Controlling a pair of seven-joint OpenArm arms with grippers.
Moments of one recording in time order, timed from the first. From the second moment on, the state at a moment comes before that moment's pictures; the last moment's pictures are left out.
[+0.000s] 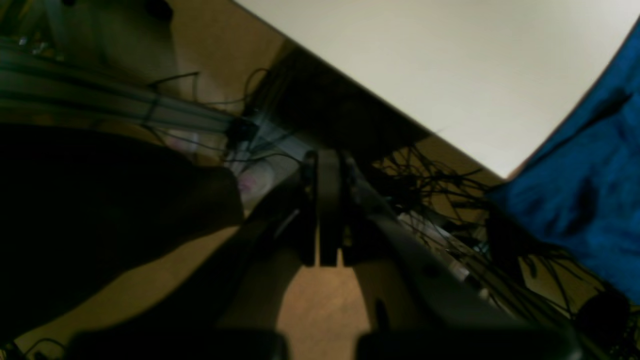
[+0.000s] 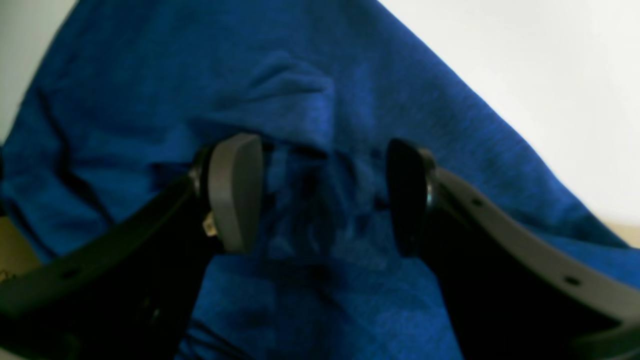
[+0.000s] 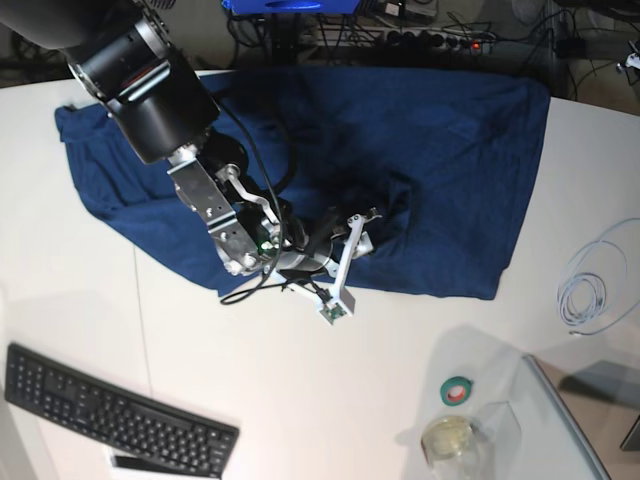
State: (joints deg) left arm 21.1 -14.4 -74.9 82.7 -14.9 -41.2 48.7; right arm 18.2 -3.8 -32.8 57.4 22.8 10.4 -39.0
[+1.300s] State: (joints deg) left arm 21.1 -14.3 -72.7 82.7 -14.5 -41.2 48.8; right arm 18.2 -7.1 -44.3 74.5 23.3 10.4 -37.0
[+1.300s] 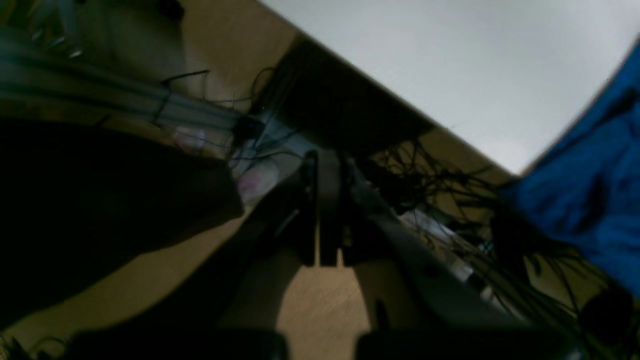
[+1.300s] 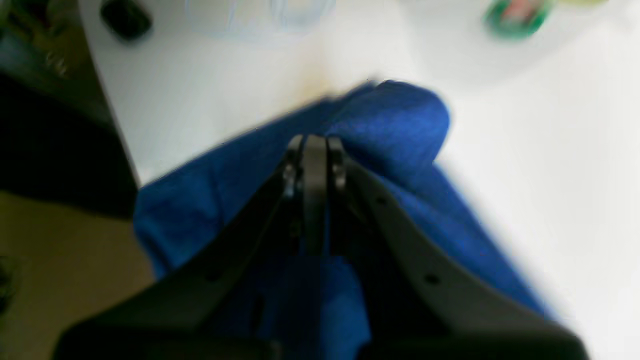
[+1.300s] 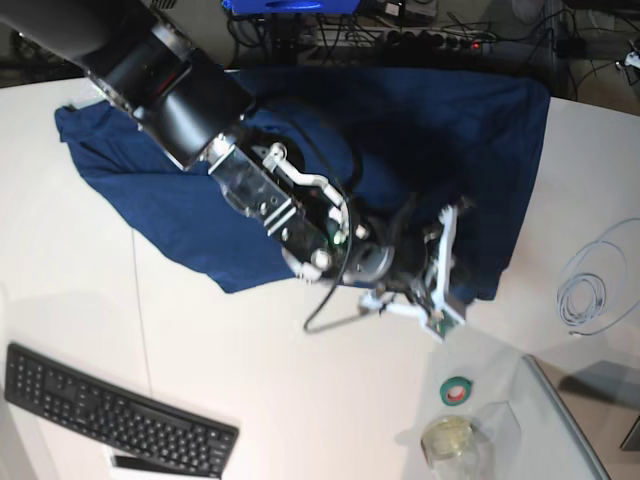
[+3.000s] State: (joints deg) left arm -3.5 -9.6 -27.0 60.1 -14.4 -40.8 28.1; right arm -5.8 14.6 -18.3 90.8 23.3 10.5 -36.7
